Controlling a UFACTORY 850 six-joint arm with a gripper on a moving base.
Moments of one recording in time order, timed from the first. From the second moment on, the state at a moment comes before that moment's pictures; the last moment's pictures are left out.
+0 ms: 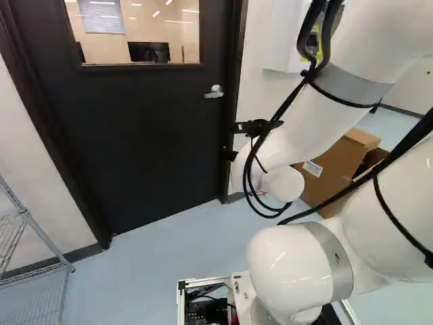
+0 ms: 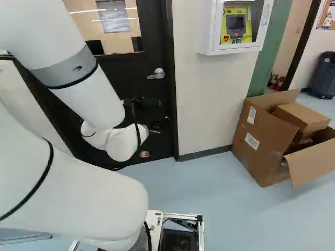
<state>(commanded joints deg) 0.0 16.0 -5.0 0.0 50.0 0.0</state>
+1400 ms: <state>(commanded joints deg) -0.3 14.3 -7.8 0.0 50.0 0.0</state>
